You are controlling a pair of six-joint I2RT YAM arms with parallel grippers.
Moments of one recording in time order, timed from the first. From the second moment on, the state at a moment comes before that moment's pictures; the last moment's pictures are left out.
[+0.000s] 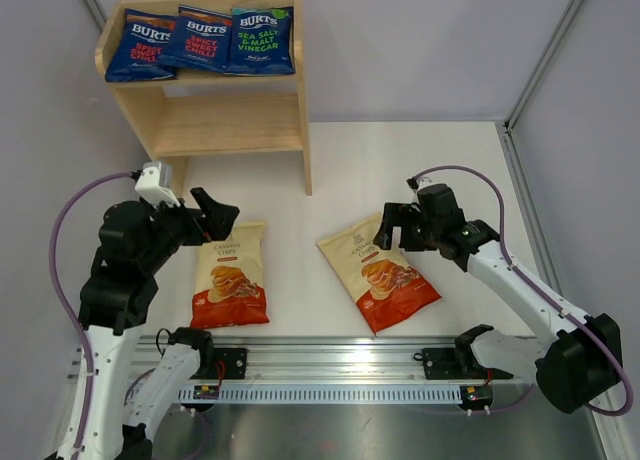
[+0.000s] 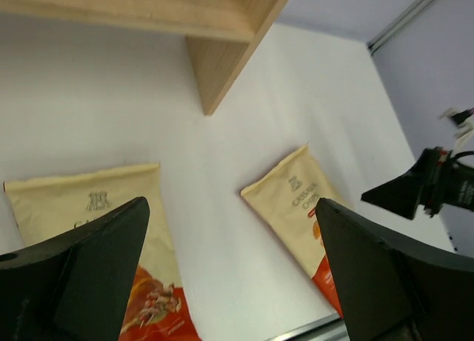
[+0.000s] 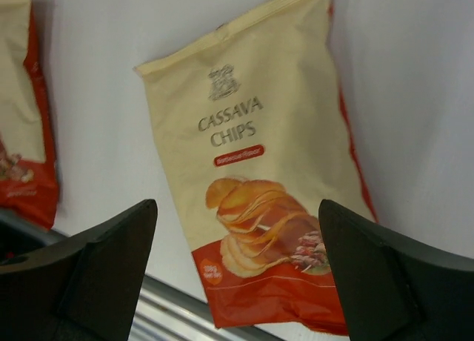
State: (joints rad) left arm -0.16 0.67 1.14 -0.73 0.21 -0.40; right arm 0.46 1.13 0.87 -0.54 -0.07 0.45
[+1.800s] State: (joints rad) left arm -0.16 0.18 0.84 -0.83 -0.10 -0.44; right arm 0.94 2.14 1.12 0.71 -0.25 1.16
